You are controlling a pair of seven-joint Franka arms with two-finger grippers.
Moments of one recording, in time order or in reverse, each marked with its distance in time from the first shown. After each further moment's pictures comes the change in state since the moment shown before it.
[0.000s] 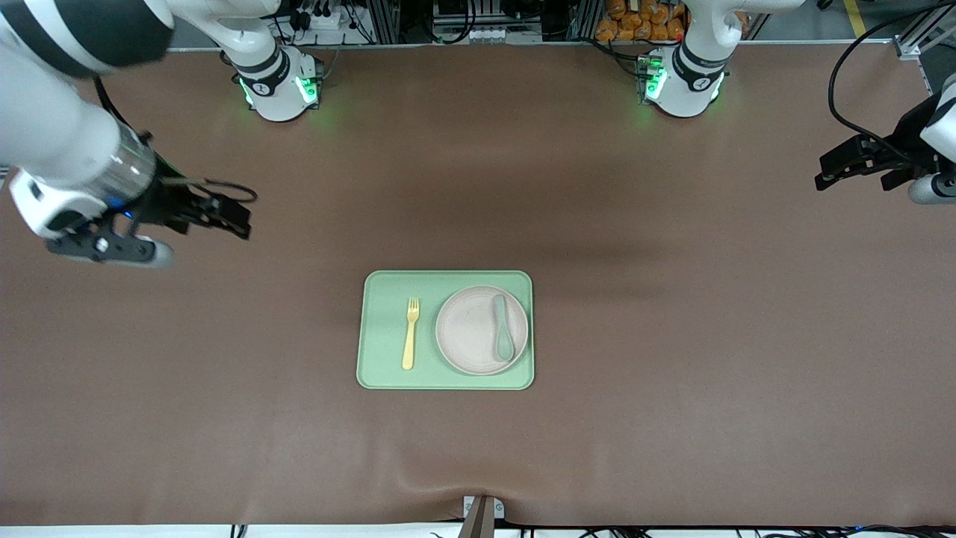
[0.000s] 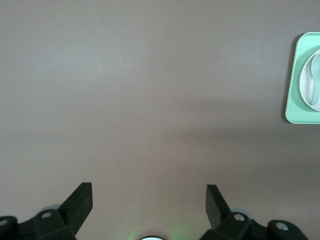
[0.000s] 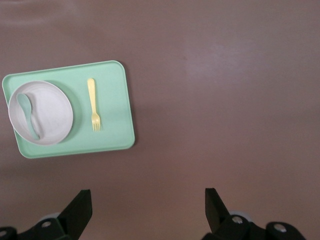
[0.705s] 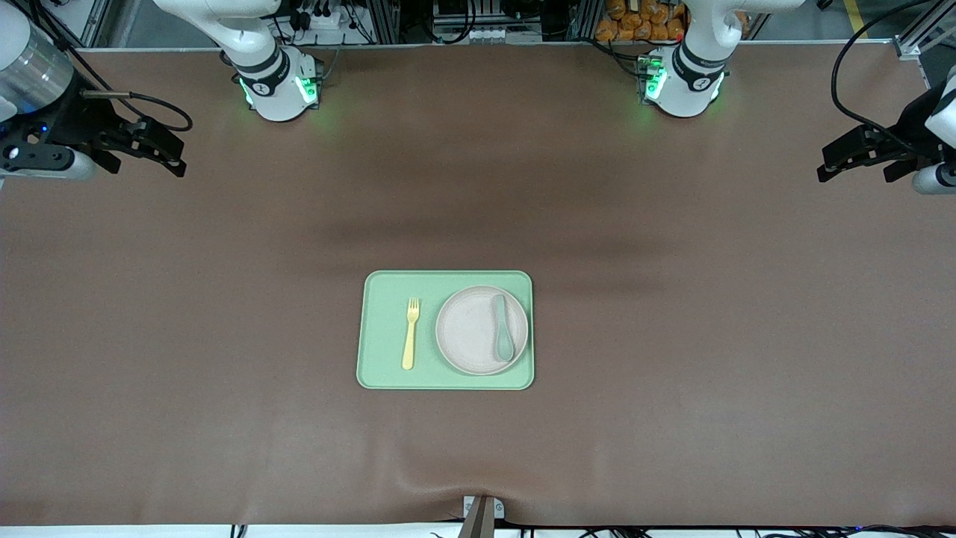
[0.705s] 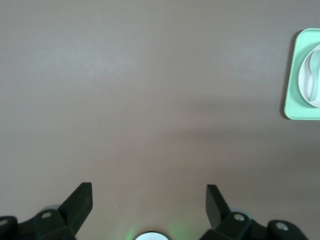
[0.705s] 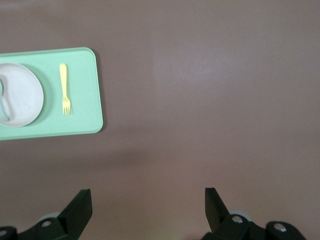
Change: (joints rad) left arm -0.001 -0.015 0.003 -0.001 0.000 -0.022 -0.001; right arm 0.002 -0.266 -0.139 -0.271 0.020 0.053 -0.160
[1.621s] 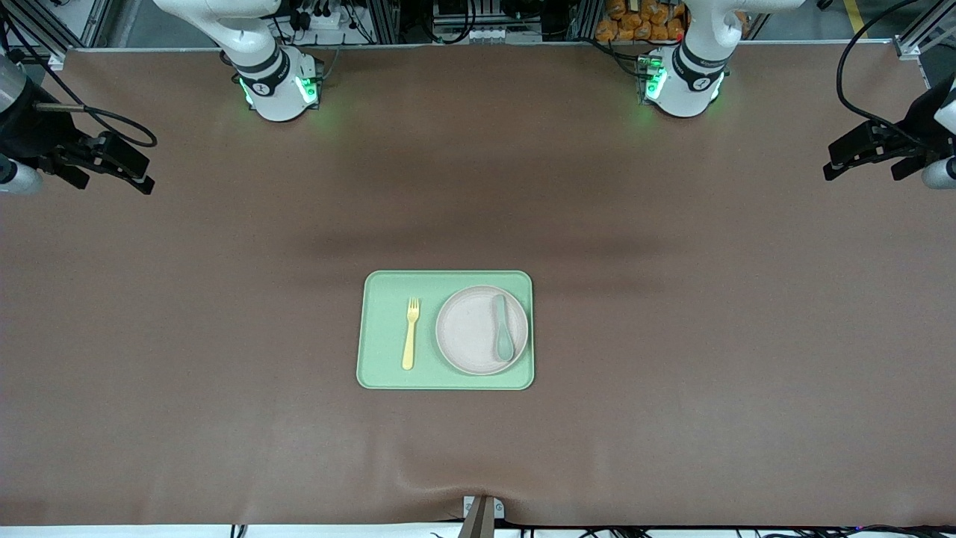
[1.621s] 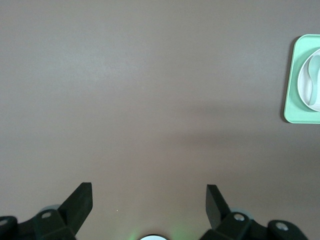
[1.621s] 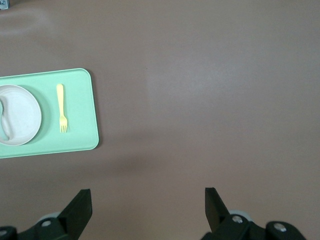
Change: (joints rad) left arm -0.003 -0.004 0.002 0.020 0.009 0.000 0.000; right arm 0.001 0.035 -0.057 0.047 0.001 0.022 -0.042
